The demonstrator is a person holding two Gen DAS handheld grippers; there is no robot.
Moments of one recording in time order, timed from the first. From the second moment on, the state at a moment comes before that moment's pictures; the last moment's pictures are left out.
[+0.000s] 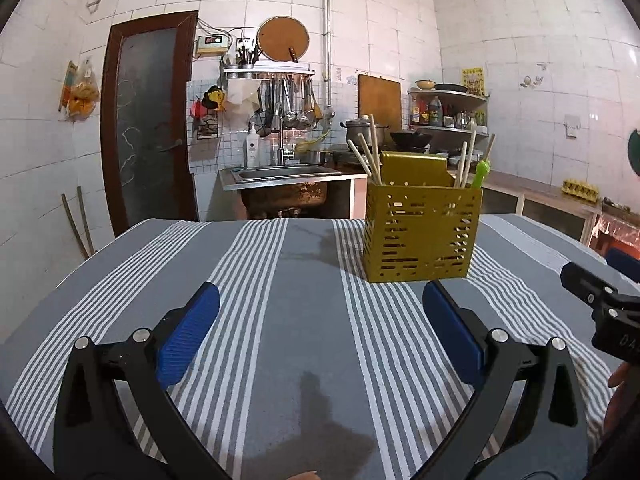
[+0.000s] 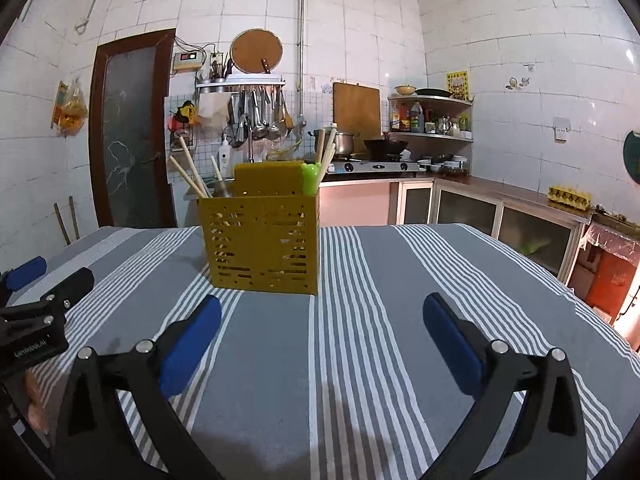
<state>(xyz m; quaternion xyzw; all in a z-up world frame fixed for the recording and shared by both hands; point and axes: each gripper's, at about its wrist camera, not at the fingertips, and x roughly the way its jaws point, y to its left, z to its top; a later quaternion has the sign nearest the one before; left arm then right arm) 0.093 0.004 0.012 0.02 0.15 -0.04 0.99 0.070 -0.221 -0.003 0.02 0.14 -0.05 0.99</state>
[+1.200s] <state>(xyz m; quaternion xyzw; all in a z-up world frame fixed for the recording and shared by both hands) 0.088 0.004 0.009 0.01 0.16 -0.06 0.99 0.065 -0.224 -0.010 0.03 0.14 -0.05 0.99</state>
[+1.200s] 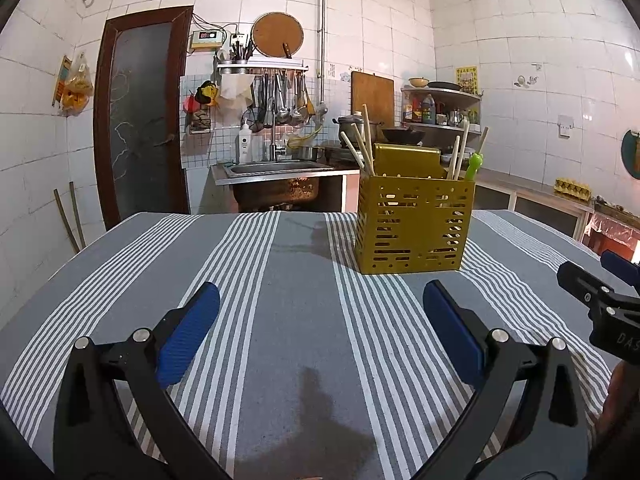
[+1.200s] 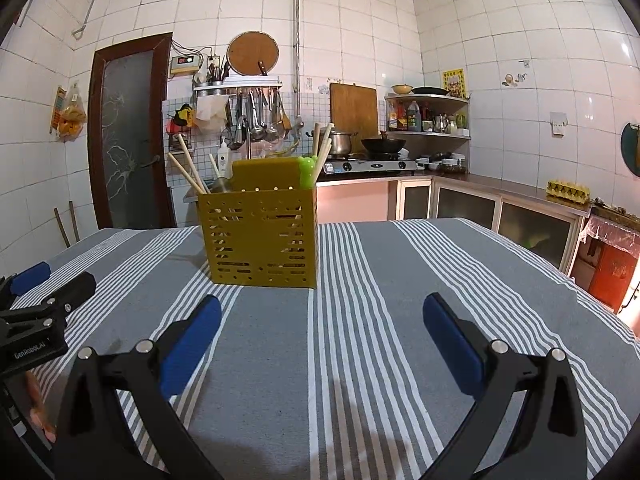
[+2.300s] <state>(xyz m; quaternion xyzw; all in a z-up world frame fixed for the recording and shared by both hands) 0.085 -0.001 0.012 0.02 0.15 -0.06 0.99 0.063 -0.221 -0.009 0.02 0.13 -0.07 0.99</state>
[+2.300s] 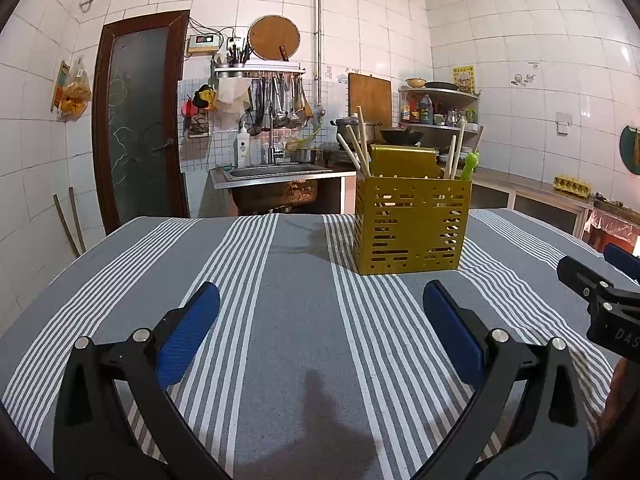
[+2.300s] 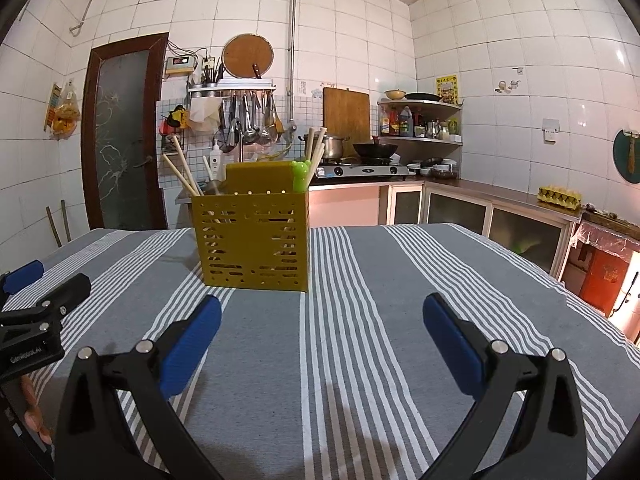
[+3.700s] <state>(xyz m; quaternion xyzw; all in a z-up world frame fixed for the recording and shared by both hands) 0.087 -0.002 0.011 0.02 0.15 -0.06 0.99 0.059 -0.216 -0.008 0.02 0.12 -0.07 0.99</state>
